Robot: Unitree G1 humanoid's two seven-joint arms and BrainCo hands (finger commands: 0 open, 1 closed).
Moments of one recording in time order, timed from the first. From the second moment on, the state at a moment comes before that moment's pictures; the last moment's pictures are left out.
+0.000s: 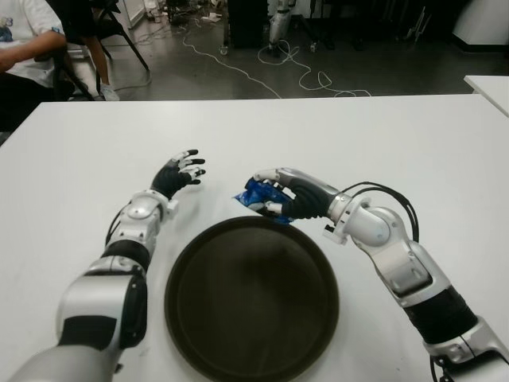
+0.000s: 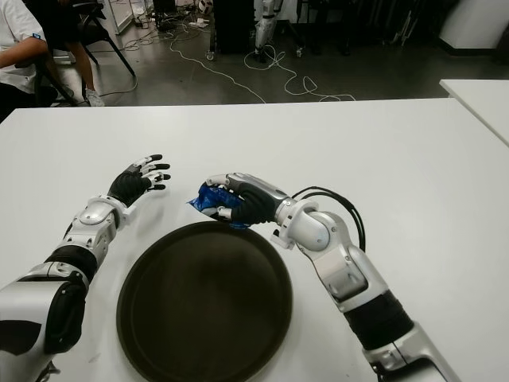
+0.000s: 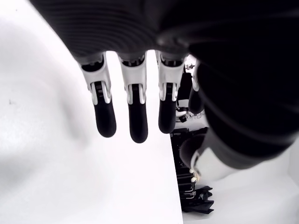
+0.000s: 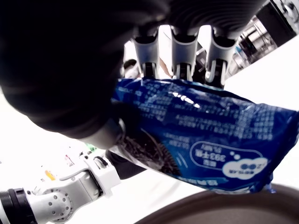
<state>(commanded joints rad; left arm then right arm) -0.80 0.16 0.13 1.29 0.03 -0.27 -0.25 -0.36 -0.28 0.39 -0.05 -0.34 -0.03 0.43</state>
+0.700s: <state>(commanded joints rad) -0.80 0.16 0.13 1.29 0.03 -0.28 -0.24 -0.37 -0.35 0.44 0.00 -0.39 -0.21 0.50</state>
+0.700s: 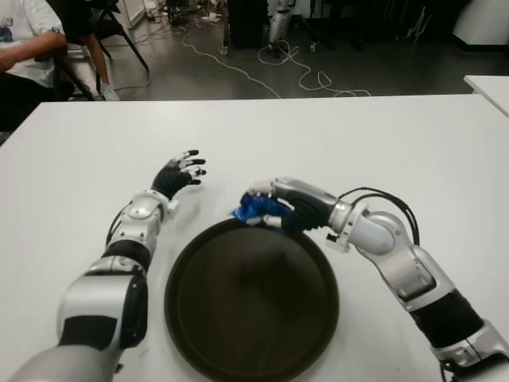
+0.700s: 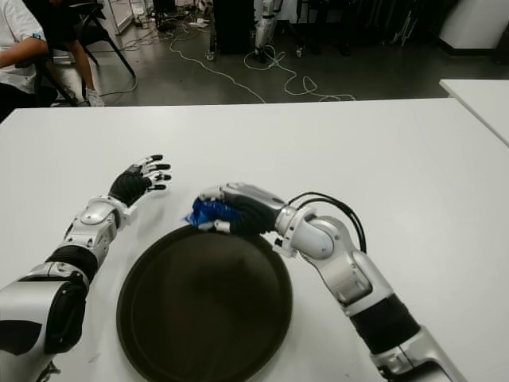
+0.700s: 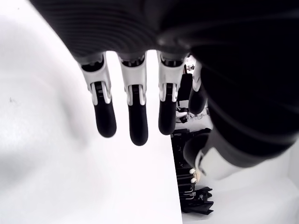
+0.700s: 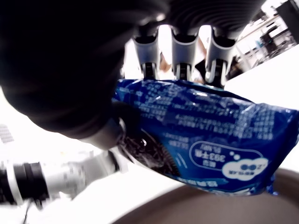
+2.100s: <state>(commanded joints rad) -0.80 0.15 0.12 1.29 0.04 -0.28 -0.23 -0.35 -0.26 0.41 0.12 -0.39 -0.33 0.35</state>
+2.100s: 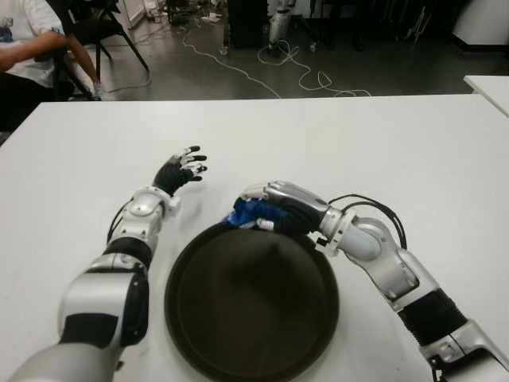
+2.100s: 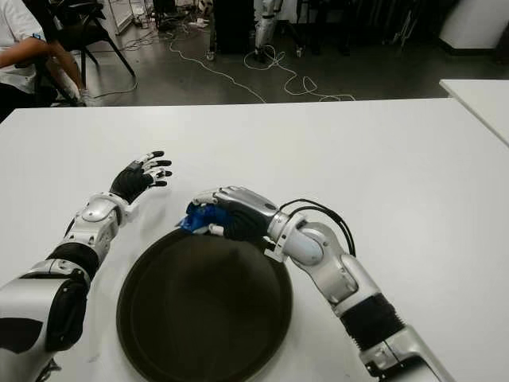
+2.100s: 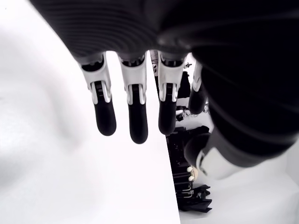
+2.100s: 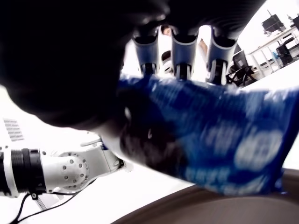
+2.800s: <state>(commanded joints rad) -0.80 0.15 0.13 1.29 0.04 -0.27 -0.23 -0.37 -0.26 0.42 0.12 -0.43 -0.29 0.37</state>
